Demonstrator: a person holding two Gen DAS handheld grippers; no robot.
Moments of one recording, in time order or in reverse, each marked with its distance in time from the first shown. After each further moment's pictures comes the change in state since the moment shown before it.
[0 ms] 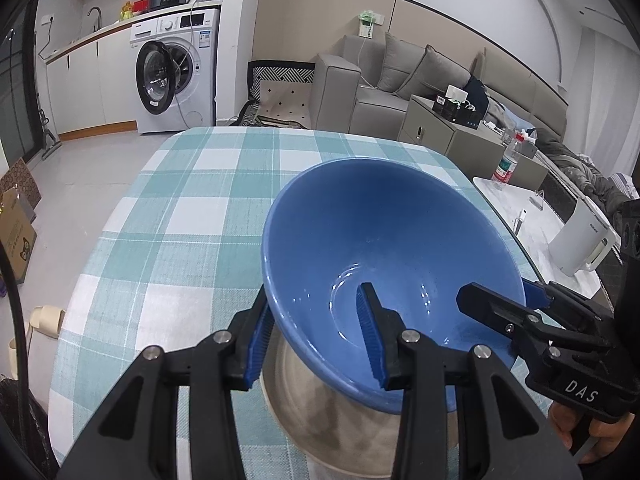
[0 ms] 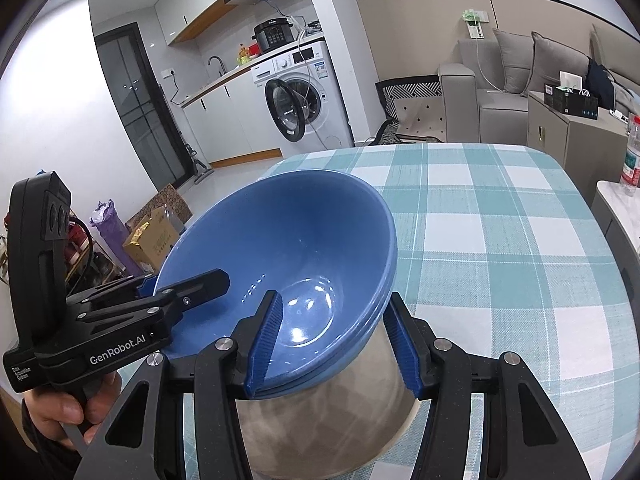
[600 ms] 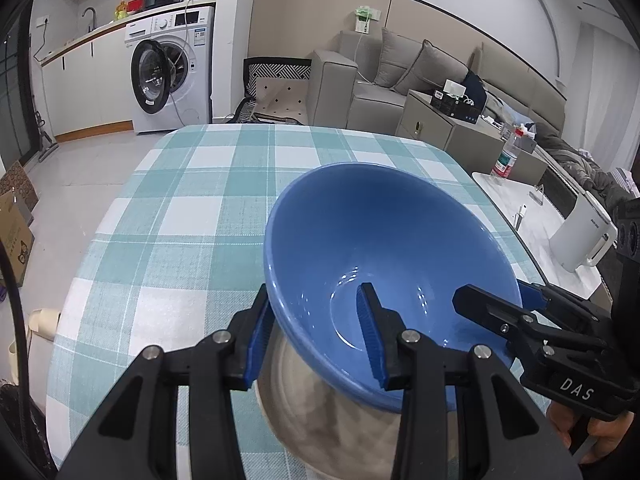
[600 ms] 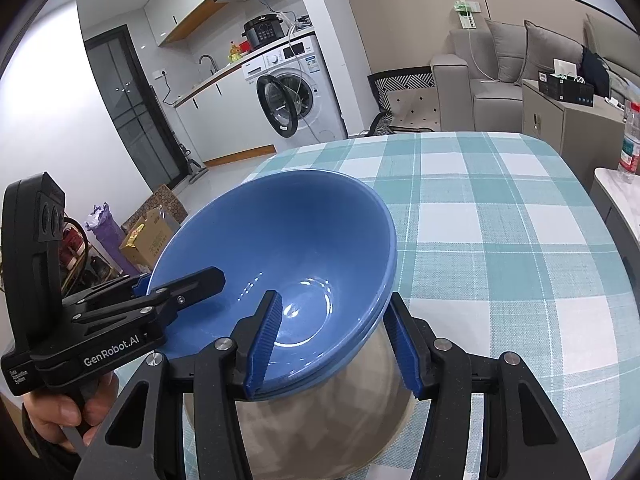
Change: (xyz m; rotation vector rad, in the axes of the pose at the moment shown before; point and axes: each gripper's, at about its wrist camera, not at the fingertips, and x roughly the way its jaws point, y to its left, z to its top) left arm 0.009 -0.002 0.003 0.014 0.013 -0.008; right arm 0.006 -0.009 -0.003 0.031 0.017 -0.007
